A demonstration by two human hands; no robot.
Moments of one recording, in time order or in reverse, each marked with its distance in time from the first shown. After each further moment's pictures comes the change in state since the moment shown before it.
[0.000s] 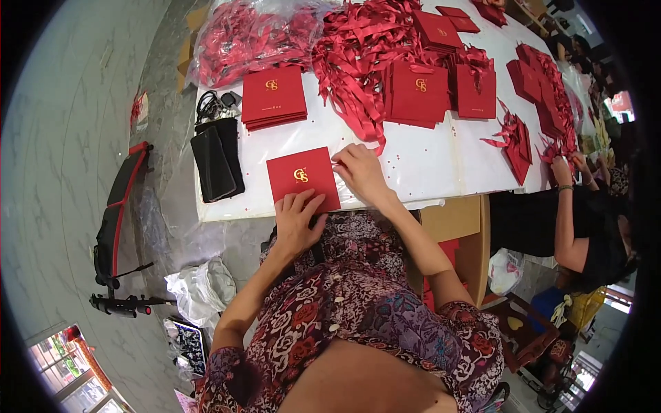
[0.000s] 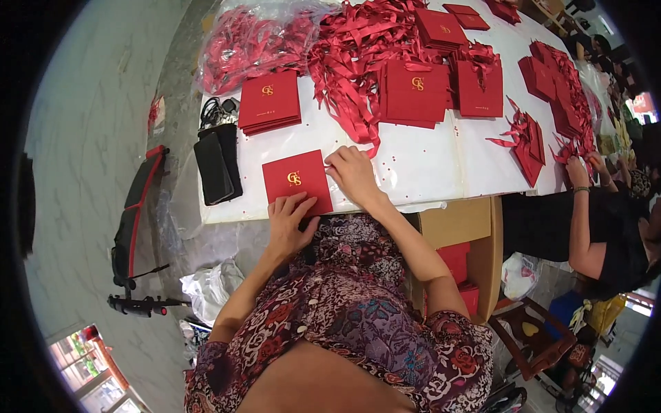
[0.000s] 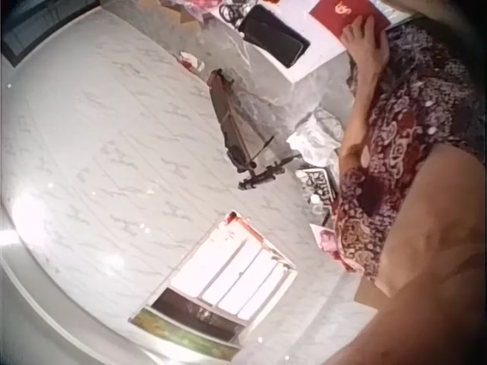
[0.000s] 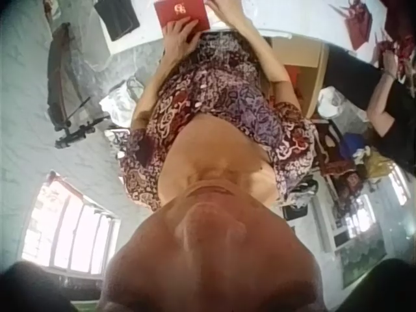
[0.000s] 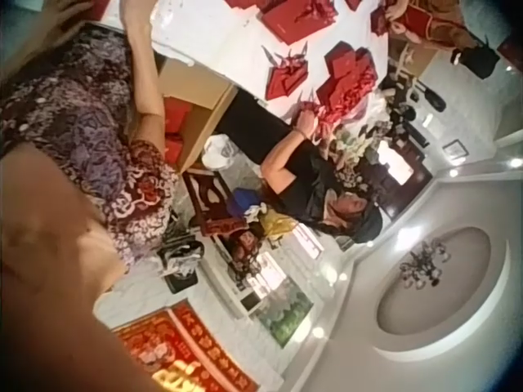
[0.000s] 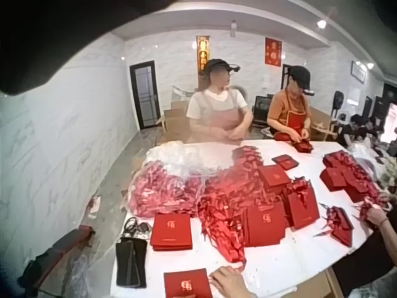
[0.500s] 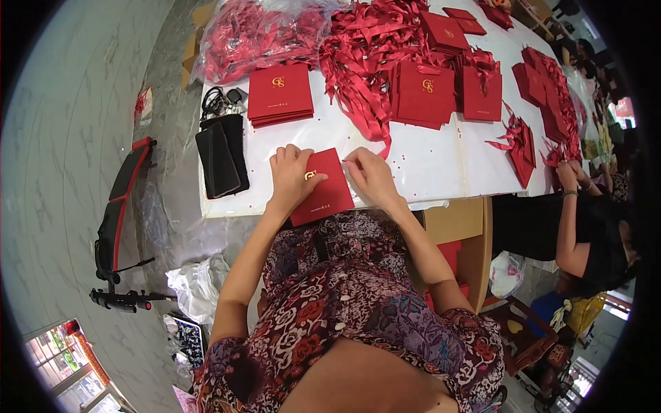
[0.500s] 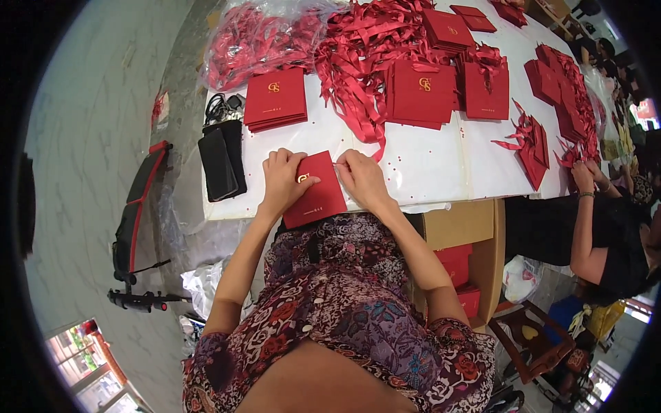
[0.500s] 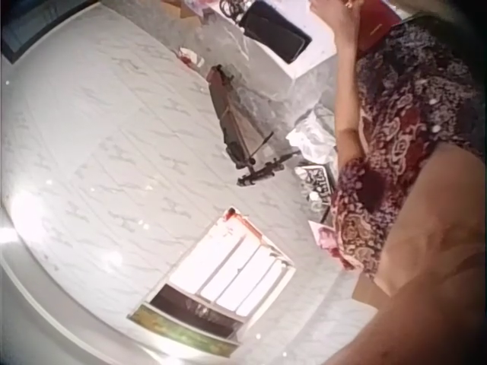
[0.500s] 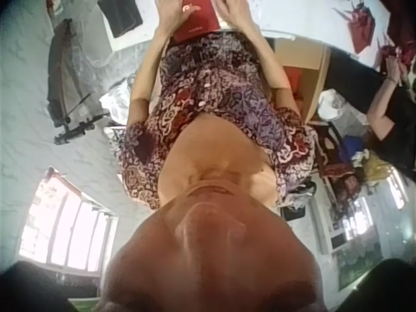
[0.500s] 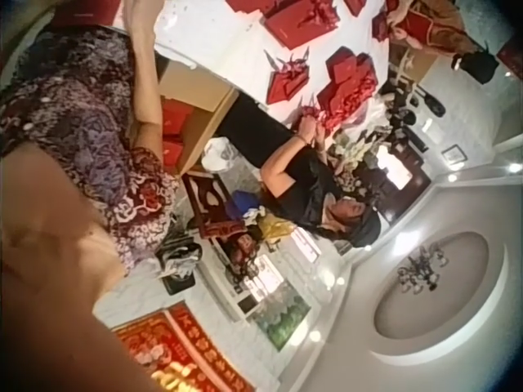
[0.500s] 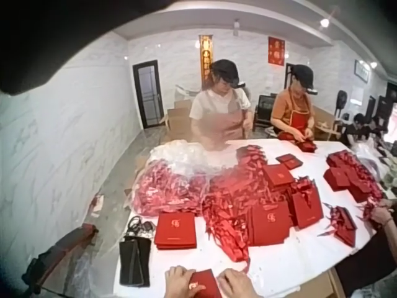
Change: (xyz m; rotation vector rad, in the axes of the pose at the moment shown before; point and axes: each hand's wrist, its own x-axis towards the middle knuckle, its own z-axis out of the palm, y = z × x) left_hand 0.071 -0.049 0.001 0.137 -0.001 -0.067; right_hand -0.005 -0.013 -0.010 0.237 -0.011 0.222
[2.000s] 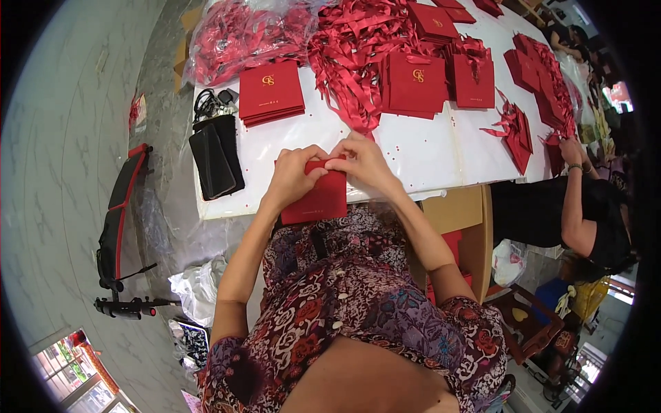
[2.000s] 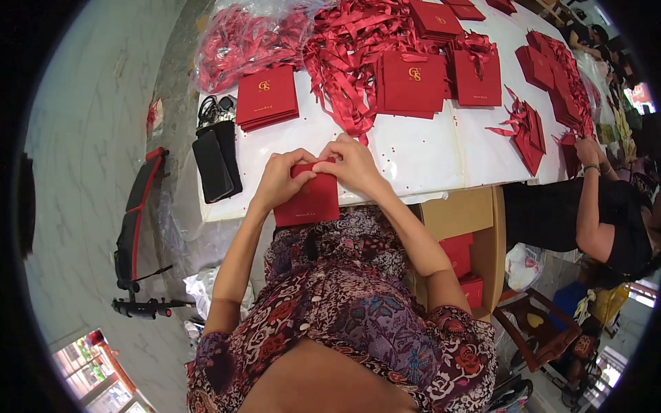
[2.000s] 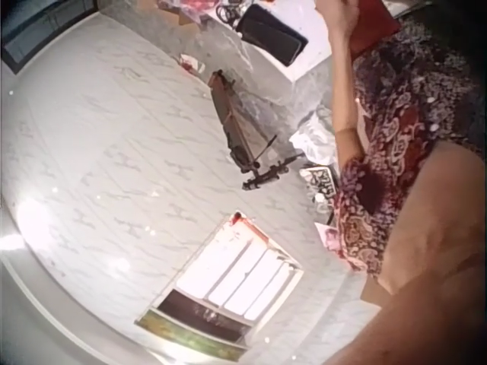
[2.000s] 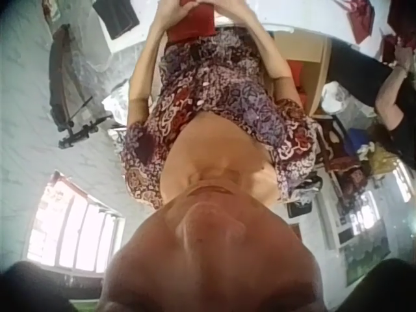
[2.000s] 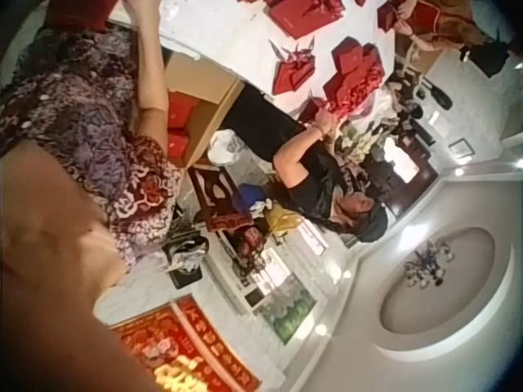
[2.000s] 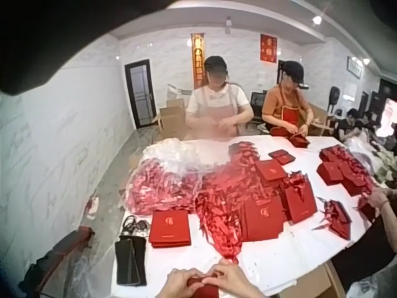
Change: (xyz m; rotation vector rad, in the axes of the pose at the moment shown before) left_hand 0.027 0.026 -0.031 -0.451 -0.290 0.008; right_hand 0.020 -0.011 -0.015 0.181 -0.123 0.092
